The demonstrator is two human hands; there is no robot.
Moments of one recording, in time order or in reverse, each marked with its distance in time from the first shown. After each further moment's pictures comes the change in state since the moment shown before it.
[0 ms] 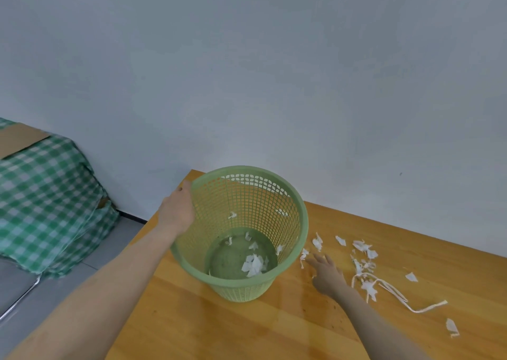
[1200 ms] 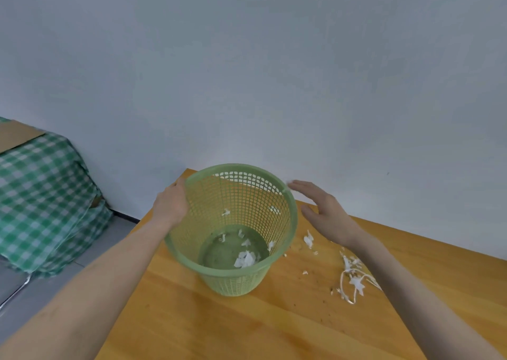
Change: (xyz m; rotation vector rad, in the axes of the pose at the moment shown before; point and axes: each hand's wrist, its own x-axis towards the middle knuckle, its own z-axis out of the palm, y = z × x) left_hand 0.006 -0.005 0.003 0.004 -0.013 -0.010; right_hand -0.100 -0.064 -0.168 0.376 0.438 -0.646
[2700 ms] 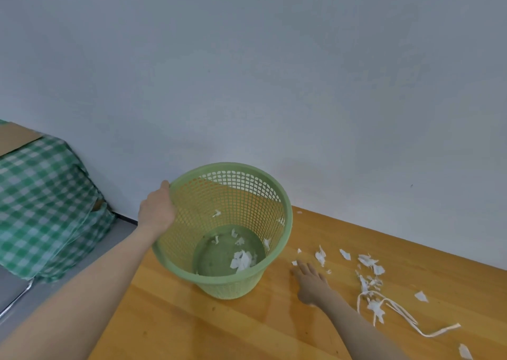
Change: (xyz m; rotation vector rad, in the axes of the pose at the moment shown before) left_hand 0.041 -0.024 0.003 -0.114 0.045 -0.066; right_hand -0.007 0.138 0.159 -0.472 -0.661 0.567
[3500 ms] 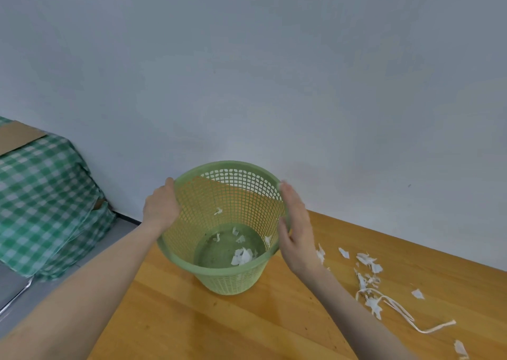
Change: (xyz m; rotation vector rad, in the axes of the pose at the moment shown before) left_hand 0.002 -0.007 0.001 0.054 -0.004 -0.003; right_hand -0.087 -0.087 -0.107 0.710 1.086 -0.645
